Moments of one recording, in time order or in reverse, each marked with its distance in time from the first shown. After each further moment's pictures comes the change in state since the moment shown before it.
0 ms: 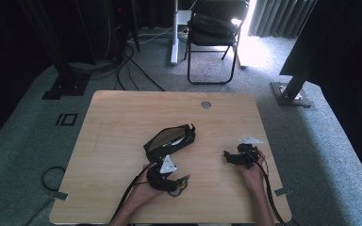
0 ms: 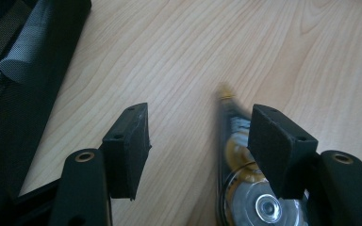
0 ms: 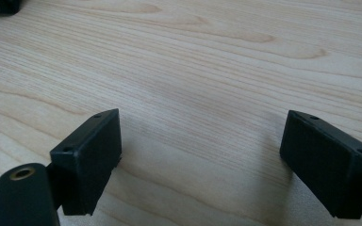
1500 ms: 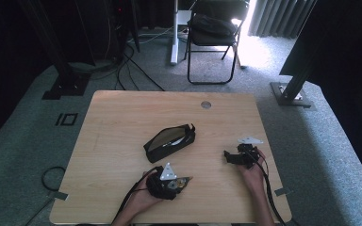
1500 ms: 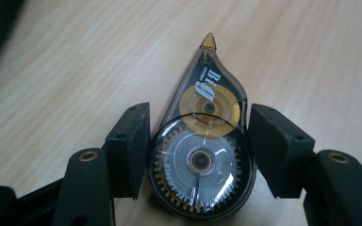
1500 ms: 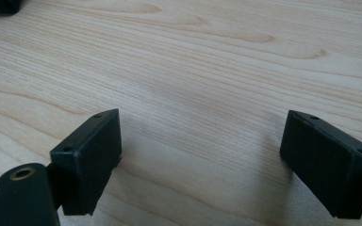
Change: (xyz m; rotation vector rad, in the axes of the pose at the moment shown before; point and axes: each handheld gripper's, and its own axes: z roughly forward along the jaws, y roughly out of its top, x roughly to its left) left arm -0.009 -0.017 0.005 0.071 -0.023 -0.007; right arm 0.000 0.000 0.000 0.000 0.000 0.001
